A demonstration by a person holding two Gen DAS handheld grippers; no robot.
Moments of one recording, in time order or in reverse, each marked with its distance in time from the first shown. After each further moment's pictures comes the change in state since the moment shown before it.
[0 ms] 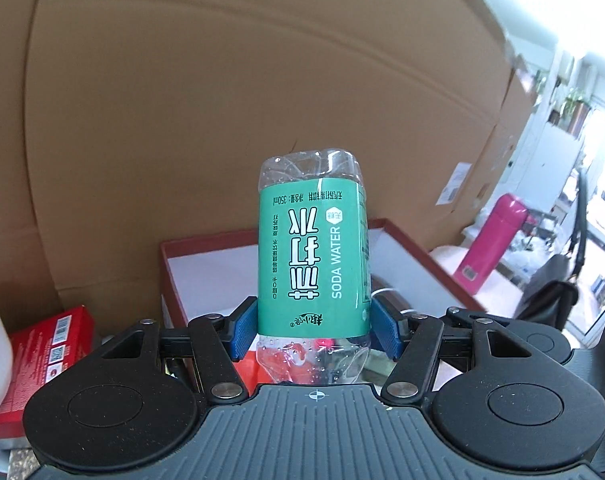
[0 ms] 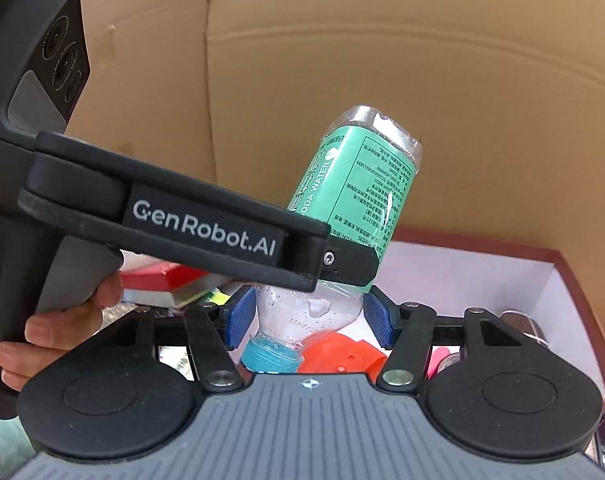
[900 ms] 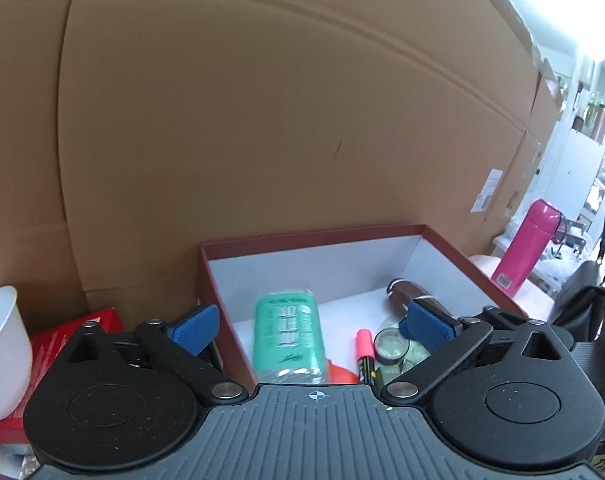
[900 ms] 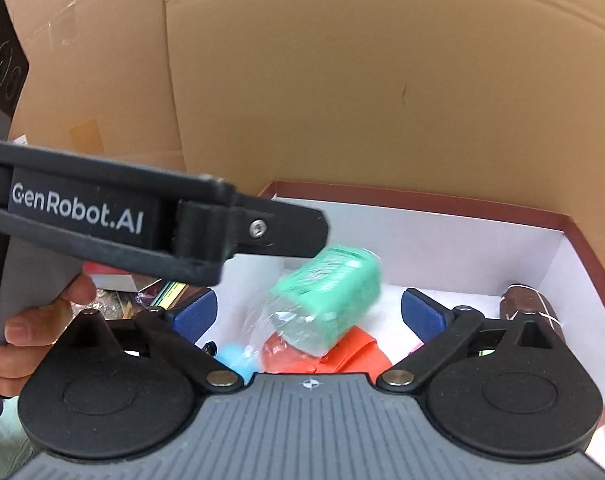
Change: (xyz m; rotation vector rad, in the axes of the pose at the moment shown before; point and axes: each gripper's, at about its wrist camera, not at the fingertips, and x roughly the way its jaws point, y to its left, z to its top) left arm 0.009 0.008 -0.010 -0.006 -0.053 0.076; right arm 0.037 0.001 -0.011 0.044 0.045 -0.040
